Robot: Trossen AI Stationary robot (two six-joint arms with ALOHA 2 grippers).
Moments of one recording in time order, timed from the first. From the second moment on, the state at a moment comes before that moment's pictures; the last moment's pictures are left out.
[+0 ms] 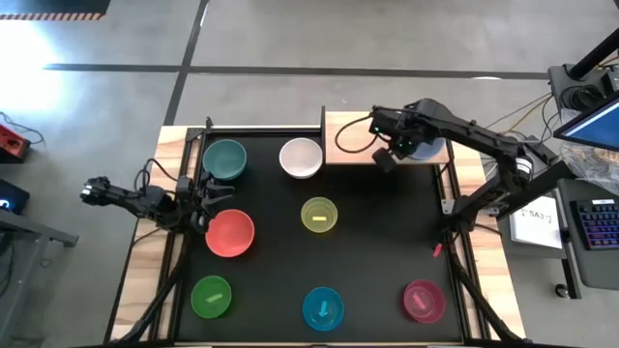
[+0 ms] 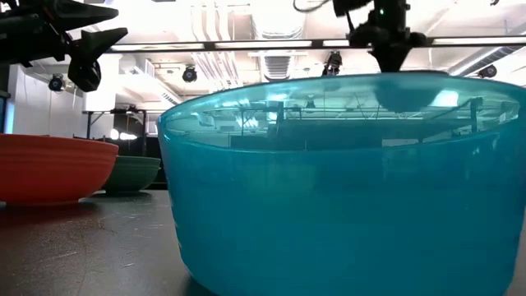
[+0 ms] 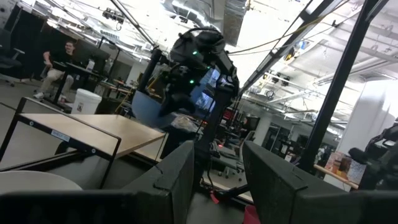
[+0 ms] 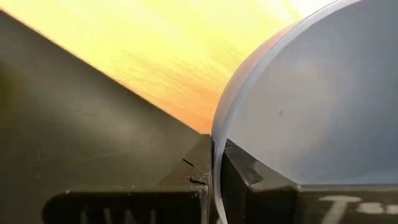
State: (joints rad) left arm -0.29 0.05 0.02 0.40 -0.46 -0.25; right arm -0.44 1.53 1.62 -1.57 0.28 0.49
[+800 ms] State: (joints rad) left arm -0.29 0.05 0.02 0.40 -0.46 -0.25; right arm -0.60 1.54 1.58 -1.53 0.29 0.32
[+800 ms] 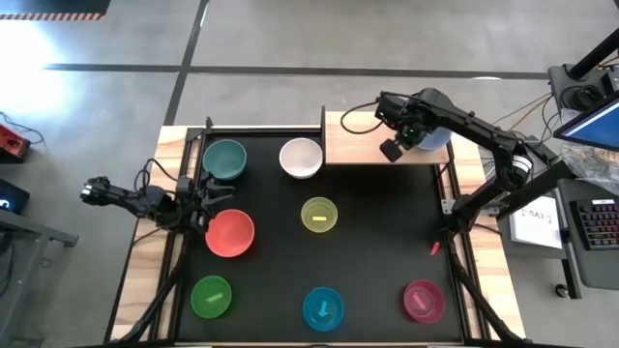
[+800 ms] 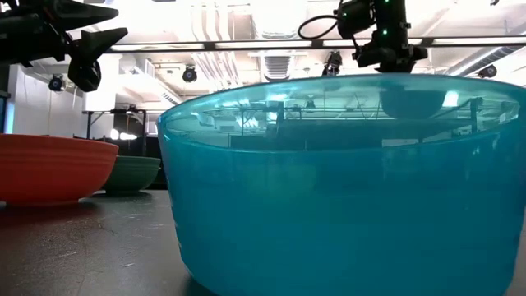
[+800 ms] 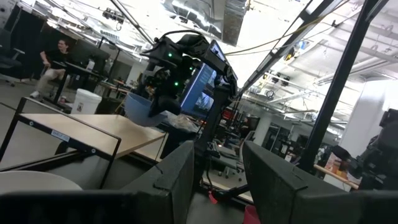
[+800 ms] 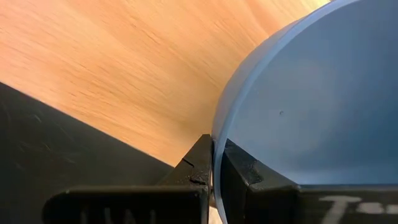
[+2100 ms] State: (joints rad) left arm -0.29 0.05 0.02 0.40 -0.46 -0.25; right arm -0.63 1.54 1.55 -1.51 0.35 0.31
